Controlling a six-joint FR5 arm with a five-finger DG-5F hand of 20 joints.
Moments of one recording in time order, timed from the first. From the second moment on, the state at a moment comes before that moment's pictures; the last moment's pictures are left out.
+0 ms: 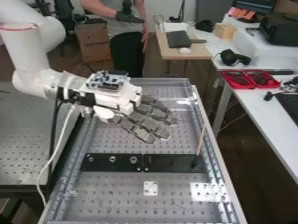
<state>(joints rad) 1.53 -1.83 -1.99 -2.54 -1.33 -0.66</state>
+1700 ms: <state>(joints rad) 1.41 -2.05 -2.01 -2.26 -1.50 -0.87</state>
